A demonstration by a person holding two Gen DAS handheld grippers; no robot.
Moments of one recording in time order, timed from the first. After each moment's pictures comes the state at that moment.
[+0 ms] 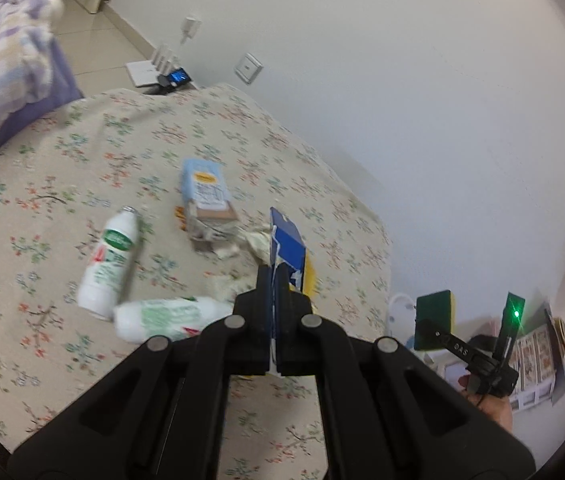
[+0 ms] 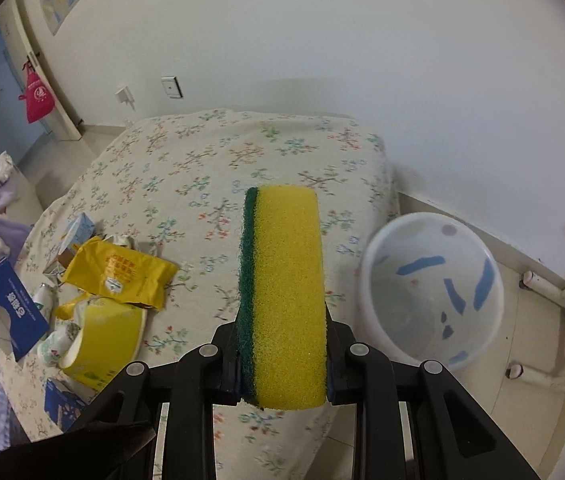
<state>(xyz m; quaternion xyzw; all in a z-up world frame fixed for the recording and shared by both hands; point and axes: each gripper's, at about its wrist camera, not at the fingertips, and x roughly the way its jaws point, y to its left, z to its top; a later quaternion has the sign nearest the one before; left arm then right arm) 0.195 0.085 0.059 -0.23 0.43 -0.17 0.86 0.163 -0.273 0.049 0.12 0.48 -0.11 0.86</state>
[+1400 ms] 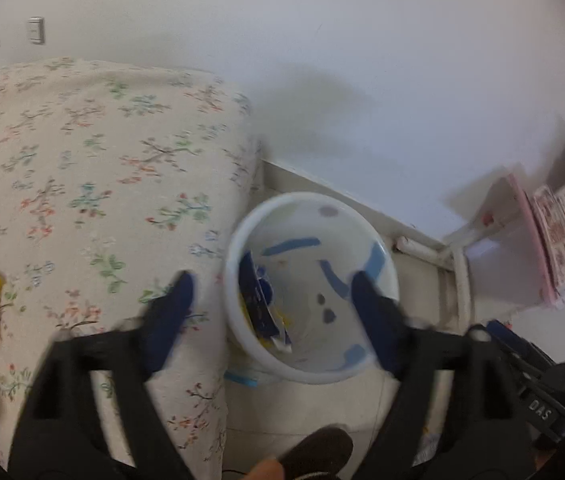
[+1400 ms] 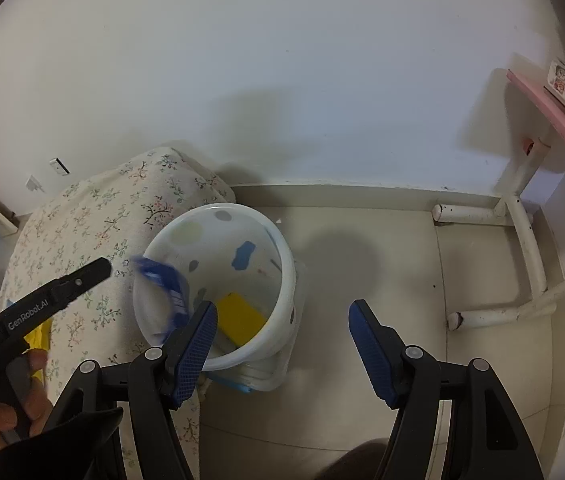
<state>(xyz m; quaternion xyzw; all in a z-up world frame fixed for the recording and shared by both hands) 0.226 -0.274 -0.007 -0.02 0.50 -0.31 0.81 0.053 -0.458 0.035 0.22 0.45 -0.25 0.83</state>
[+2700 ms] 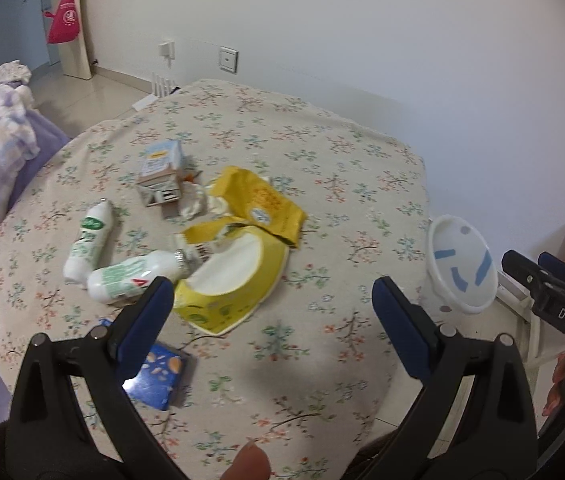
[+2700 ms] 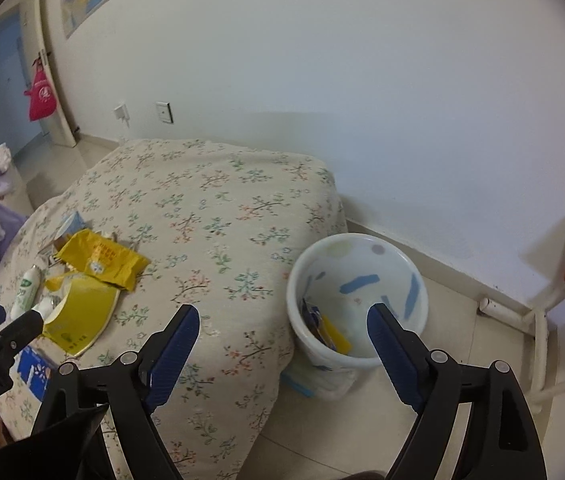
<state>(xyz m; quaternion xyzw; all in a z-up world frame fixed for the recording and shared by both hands) 0.151 -0.032 0.050 -0.02 0.44 -0.09 0.89 0.104 -0.275 0.085 0.05 0.43 -0.12 0.89</state>
